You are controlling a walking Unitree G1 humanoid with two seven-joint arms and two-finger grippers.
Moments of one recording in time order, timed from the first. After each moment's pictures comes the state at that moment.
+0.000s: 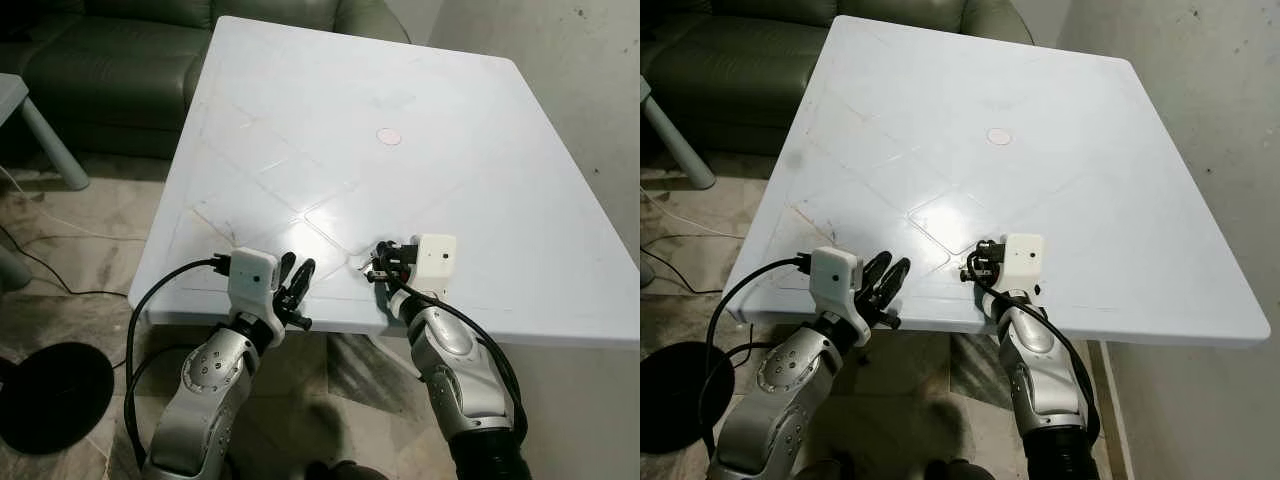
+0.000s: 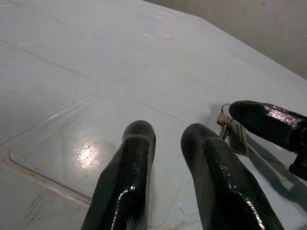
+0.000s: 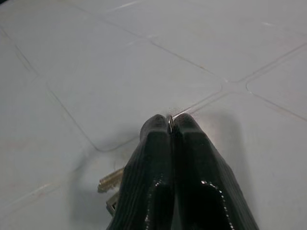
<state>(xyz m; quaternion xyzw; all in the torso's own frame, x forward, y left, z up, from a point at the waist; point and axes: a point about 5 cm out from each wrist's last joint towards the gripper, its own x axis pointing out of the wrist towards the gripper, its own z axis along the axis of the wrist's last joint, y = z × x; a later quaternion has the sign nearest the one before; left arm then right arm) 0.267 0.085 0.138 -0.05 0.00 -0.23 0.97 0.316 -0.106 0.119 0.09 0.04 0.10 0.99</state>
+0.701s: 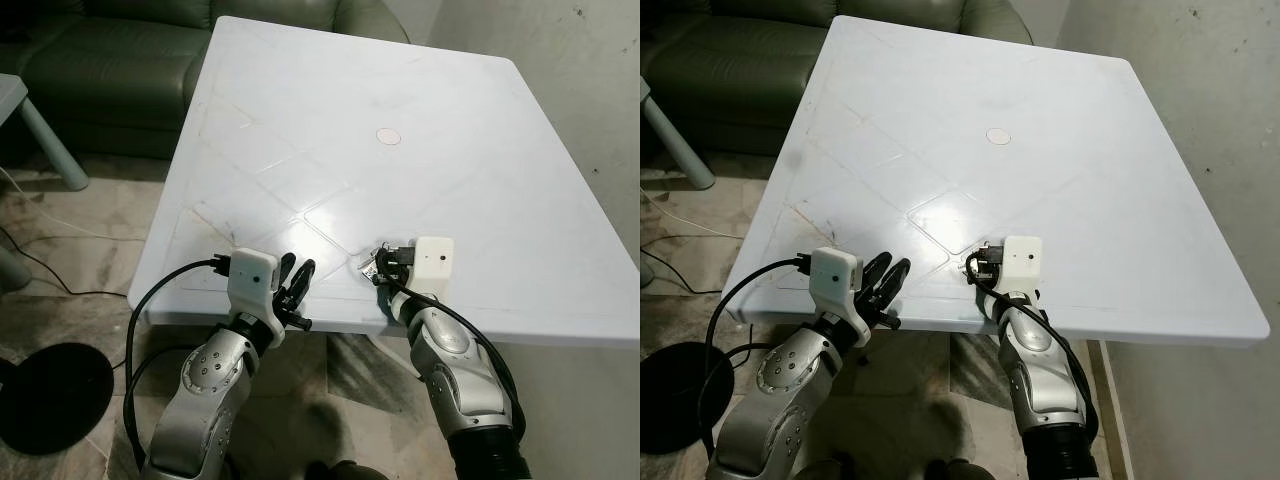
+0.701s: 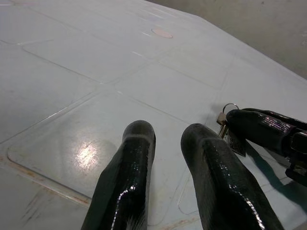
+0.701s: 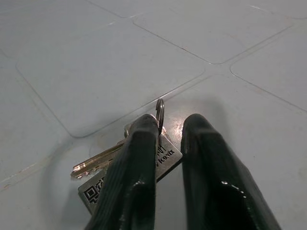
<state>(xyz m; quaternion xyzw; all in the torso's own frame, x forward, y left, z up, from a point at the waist) 0.266 0.086 0.138 -0.05 0.00 -0.23 0.97 0.318 -0.108 0.114 0.07 0.06 0.07 0.99</state>
